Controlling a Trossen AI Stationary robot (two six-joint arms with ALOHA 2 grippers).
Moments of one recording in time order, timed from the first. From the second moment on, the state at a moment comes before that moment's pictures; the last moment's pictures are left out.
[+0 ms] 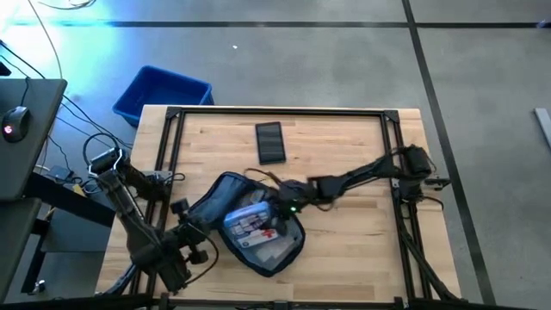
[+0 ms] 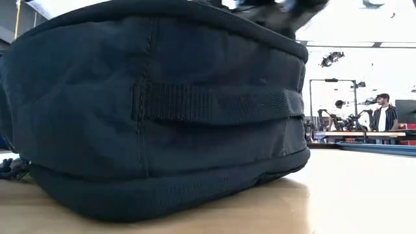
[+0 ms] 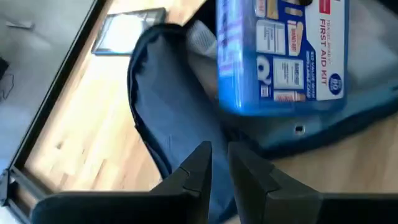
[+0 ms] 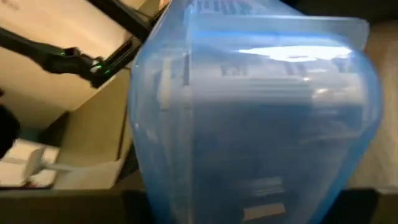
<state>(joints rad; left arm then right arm) -0.97 1.64 1.43 -1.56 -0.73 -1.31 0.14 1.96 1.24 0.21 -0.34 0.64</state>
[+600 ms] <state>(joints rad) -1.04 1.64 1.42 -1.31 -0.66 -1.33 -0.02 2.08 1.66 -0.53 -0.44 0.32</state>
